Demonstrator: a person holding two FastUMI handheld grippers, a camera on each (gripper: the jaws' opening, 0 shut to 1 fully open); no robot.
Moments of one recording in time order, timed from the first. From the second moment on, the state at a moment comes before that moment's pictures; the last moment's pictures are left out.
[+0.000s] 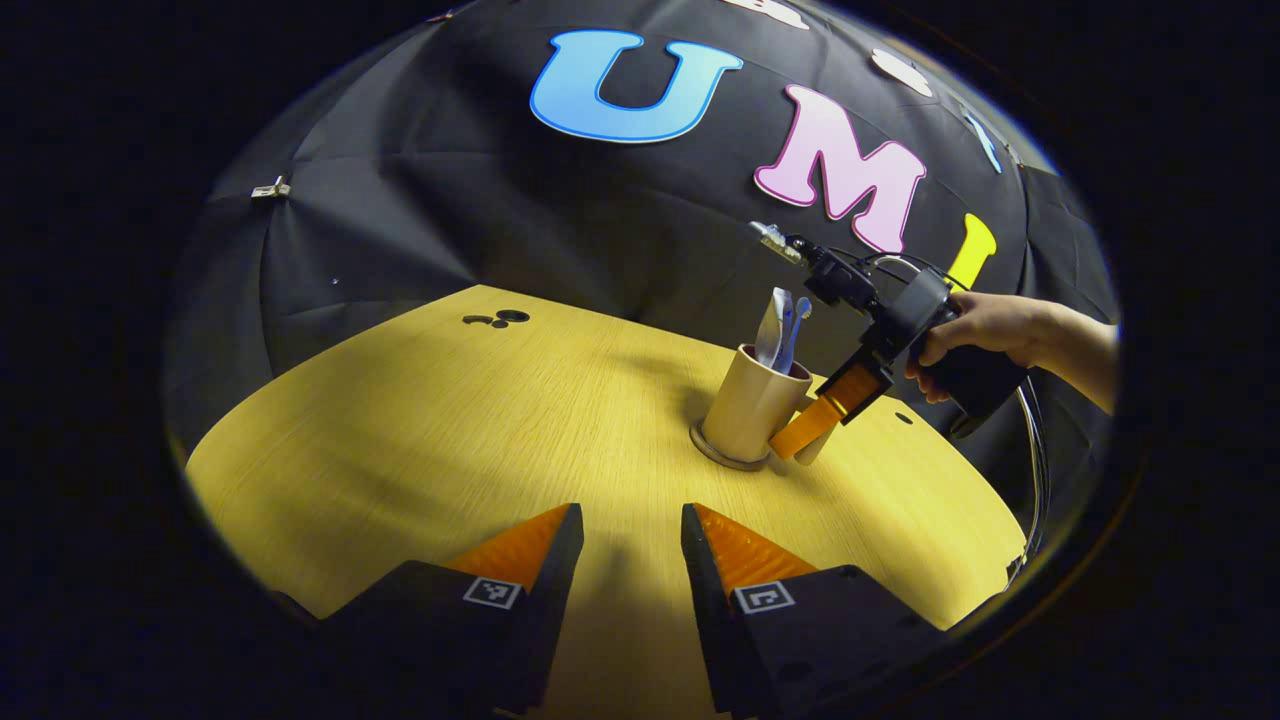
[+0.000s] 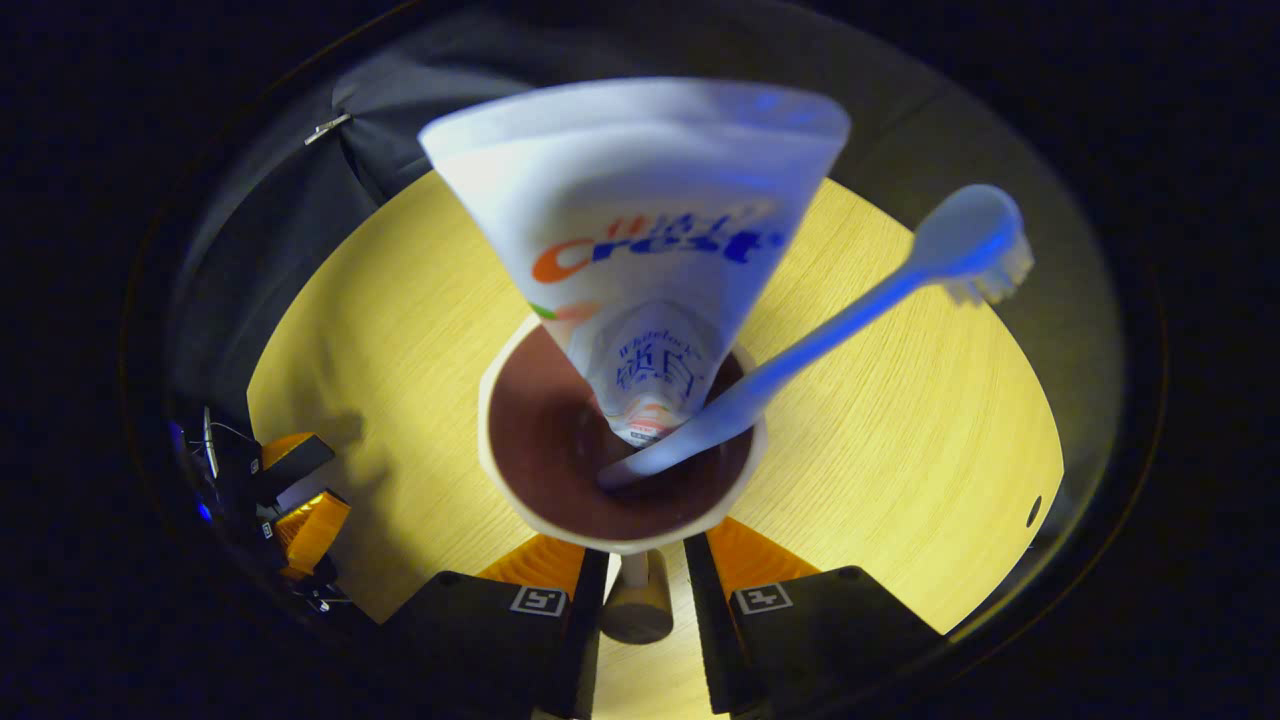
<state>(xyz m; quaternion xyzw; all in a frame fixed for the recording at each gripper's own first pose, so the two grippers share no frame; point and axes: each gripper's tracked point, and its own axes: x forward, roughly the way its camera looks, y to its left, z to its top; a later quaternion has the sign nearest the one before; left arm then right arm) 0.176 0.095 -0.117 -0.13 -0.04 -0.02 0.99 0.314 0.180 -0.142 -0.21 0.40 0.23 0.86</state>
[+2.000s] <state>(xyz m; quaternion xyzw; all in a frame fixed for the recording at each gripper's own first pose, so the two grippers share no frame) 0.020 -0.007 0.095 0.00 -0.08 -0.07 0.99 0.059 0.138 0.018 -0.01 0.09 0.25 0.96</state>
